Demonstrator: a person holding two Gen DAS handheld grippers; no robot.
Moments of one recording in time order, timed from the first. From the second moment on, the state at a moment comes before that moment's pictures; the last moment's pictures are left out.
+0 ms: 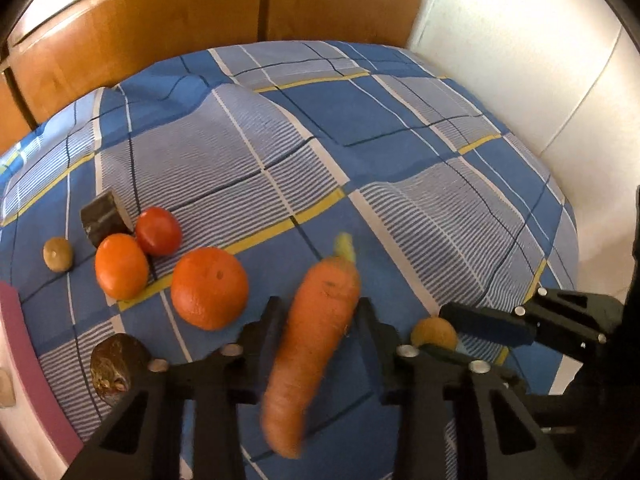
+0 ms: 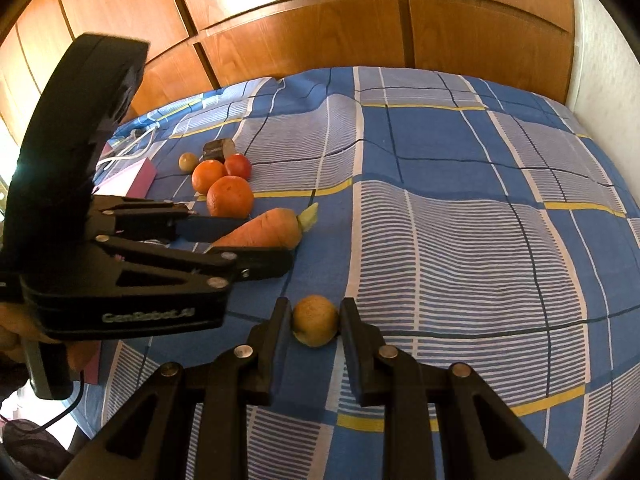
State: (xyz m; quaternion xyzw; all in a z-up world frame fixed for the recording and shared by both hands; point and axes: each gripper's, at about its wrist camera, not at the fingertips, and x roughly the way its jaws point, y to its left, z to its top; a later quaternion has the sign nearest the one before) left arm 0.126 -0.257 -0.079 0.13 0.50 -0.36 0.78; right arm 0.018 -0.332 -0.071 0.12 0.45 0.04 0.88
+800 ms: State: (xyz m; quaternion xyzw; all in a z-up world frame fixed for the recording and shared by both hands) left arm 0.058 -0.114 0.002 -0.01 0.43 -0.25 0.87; right arm 0.023 -0.312 -0.076 0.05 0.46 0.01 0.89
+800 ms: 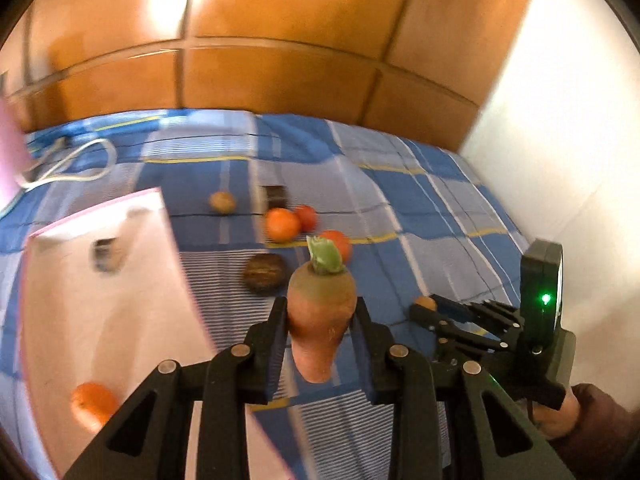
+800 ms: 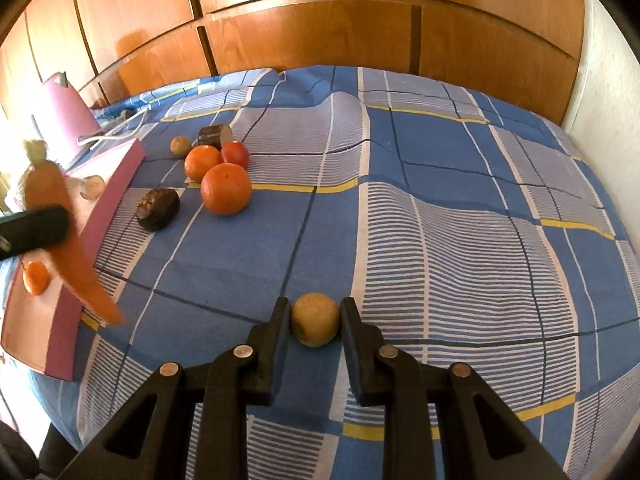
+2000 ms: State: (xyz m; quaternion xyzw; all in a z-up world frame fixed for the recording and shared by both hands) left arm 0.047 0.052 0.003 -0.08 0.39 0.00 0.92; right arm 0.045 -0.155 -0.001 0.00 0.43 0.22 0.88
